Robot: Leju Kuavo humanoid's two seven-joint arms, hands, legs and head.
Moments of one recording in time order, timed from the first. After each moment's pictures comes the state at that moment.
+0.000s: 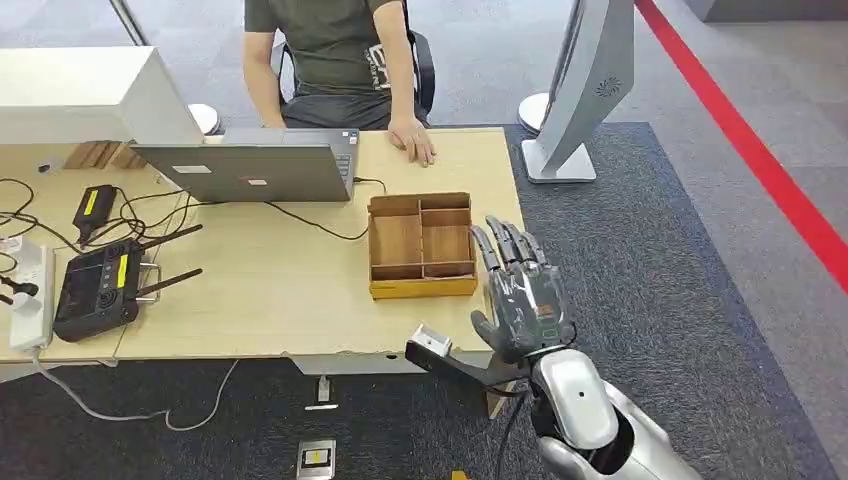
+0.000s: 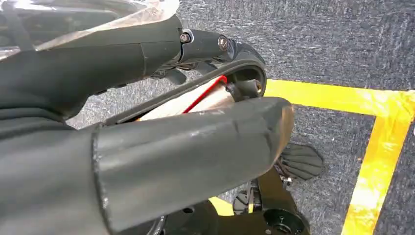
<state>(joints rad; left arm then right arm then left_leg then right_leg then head) -0.09 0.05 -0.93 -0.21 1.01 0.27 -0.12 -0.25 -0.34 0.72 -1.87 1.23 0.01 0.66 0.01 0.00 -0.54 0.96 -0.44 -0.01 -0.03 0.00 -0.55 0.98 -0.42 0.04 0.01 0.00</state>
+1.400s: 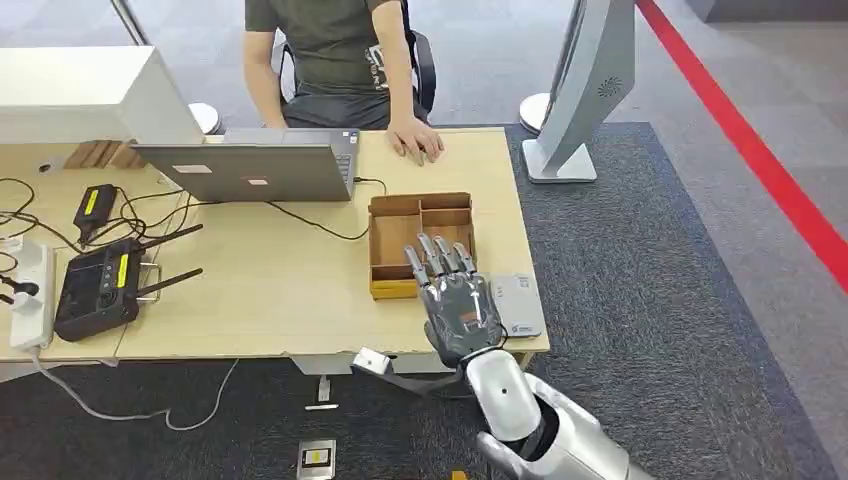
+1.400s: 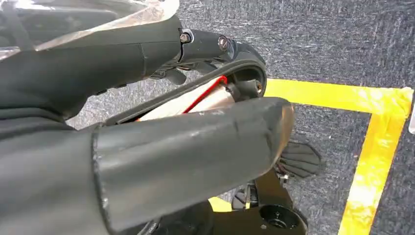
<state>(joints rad) -0.11 0.05 -0.94 -0.21 1.00 0.27 -0.11 -0.36 -0.18 0.86 -1.56 1.40 -0.04 0.62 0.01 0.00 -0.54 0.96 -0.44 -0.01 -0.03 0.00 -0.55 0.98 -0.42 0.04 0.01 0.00</state>
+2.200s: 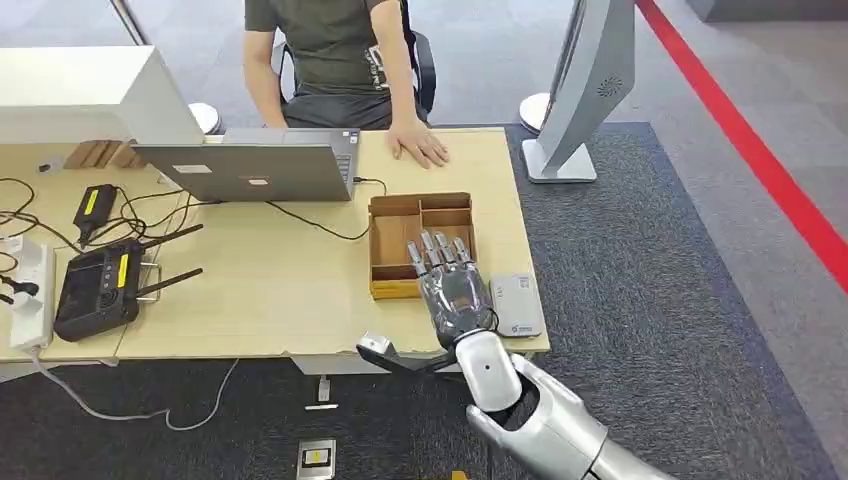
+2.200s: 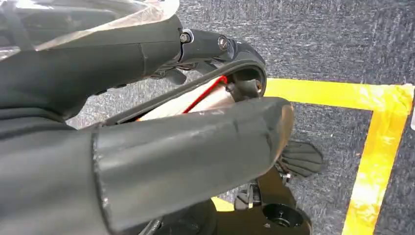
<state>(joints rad) -0.11 0.05 -0.96 -0.21 1.00 0.26 -0.11 -0.44 -0.12 0.84 -1.31 1.44 -0.05 0.60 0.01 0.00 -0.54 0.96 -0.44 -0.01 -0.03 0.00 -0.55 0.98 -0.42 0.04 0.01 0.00</state>
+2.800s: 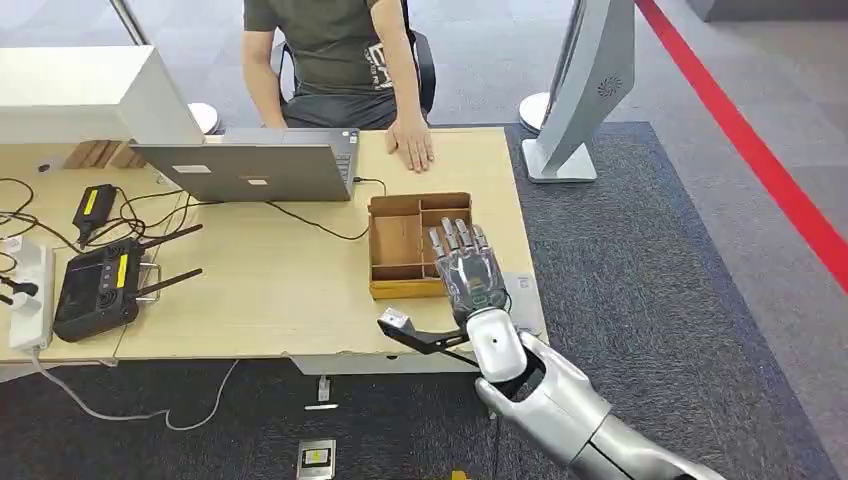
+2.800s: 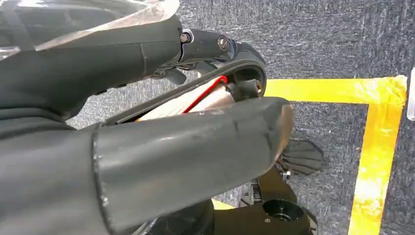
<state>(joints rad) -0.13 0.05 -1.00 -0.21 0.96 0.25 -0.08 -0.51 -0.13 0.81 -1.19 1.44 -0.02 0.60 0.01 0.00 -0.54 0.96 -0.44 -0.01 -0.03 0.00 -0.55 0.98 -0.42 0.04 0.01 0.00</state>
